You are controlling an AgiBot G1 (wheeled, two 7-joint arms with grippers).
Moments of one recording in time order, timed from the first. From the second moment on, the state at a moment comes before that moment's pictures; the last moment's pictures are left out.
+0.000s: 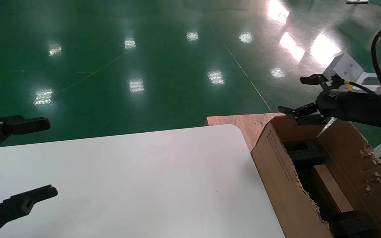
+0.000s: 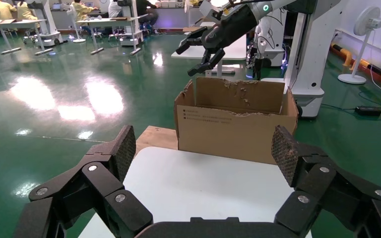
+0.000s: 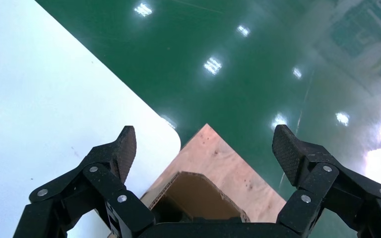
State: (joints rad) left arm -1.09 0.57 0.37 -1.24 0.65 1.44 -0.13; right arm 2.81 -0.06 -2.54 1.36 -0.72 -0.63 0.16
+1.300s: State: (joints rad) left arm -1.09 0.57 0.37 -1.24 0.65 1.44 -0.13; right arm 1.99 -0.32 -1.48 1.32 -0.73 -1.03 0.17
